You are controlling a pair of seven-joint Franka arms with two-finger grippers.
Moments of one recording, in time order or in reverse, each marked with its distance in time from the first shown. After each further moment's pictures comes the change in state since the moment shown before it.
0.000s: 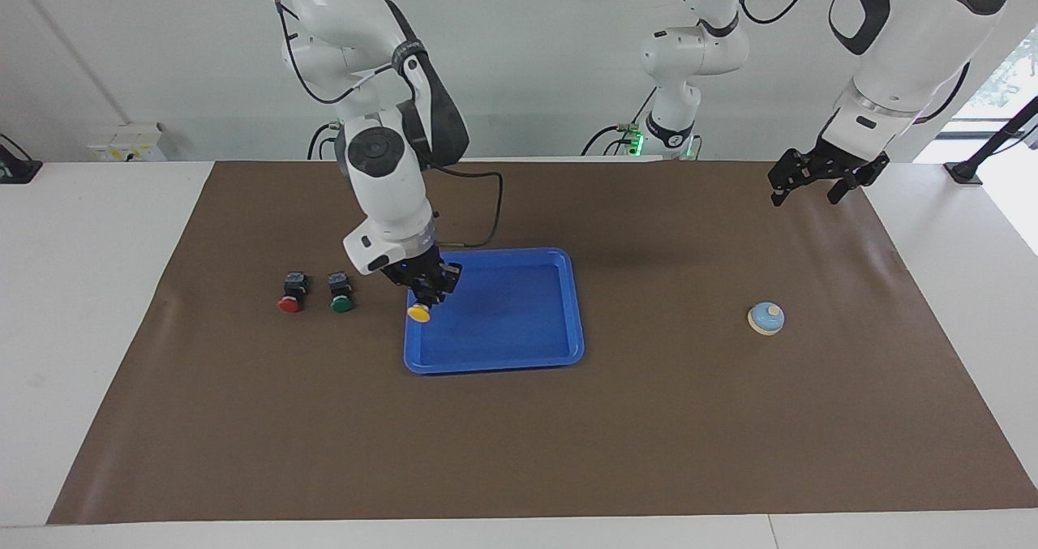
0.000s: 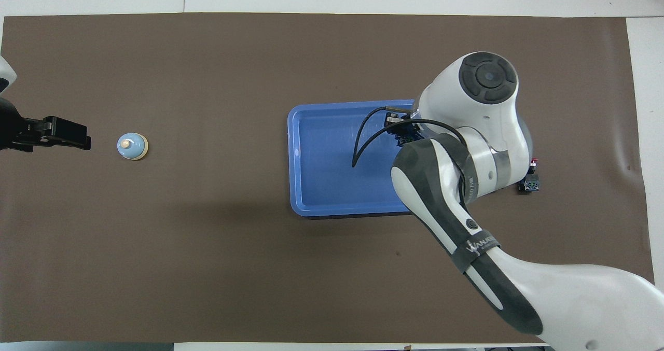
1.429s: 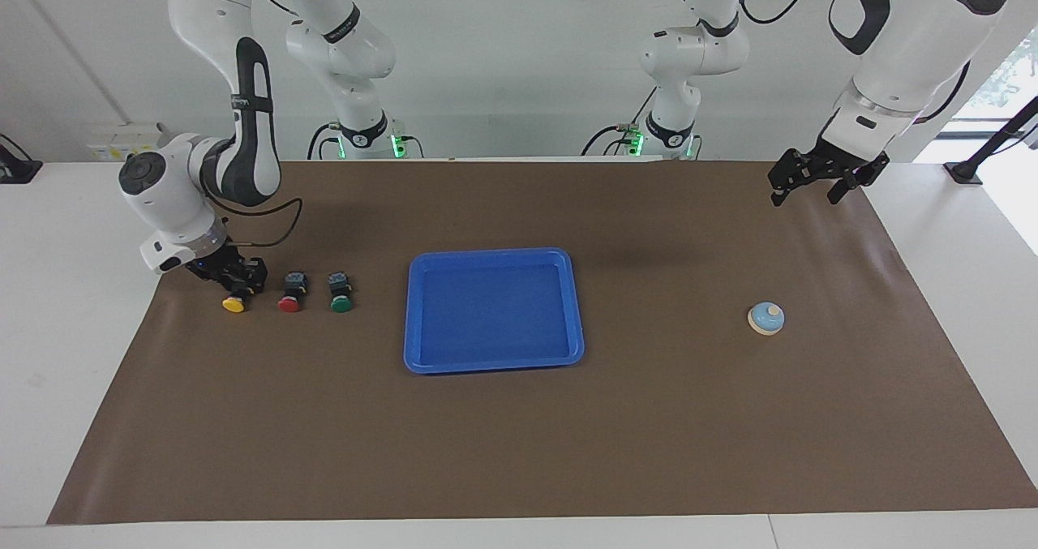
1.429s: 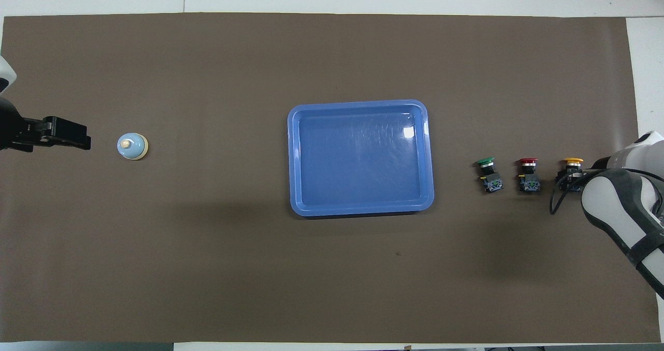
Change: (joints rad) left arm 0.000 0.000 0.000 0.000 0.000 0.000 0.000; right arm -0.663 -0.166 -0.023 -0.495 -0.080 0.276 -0.777
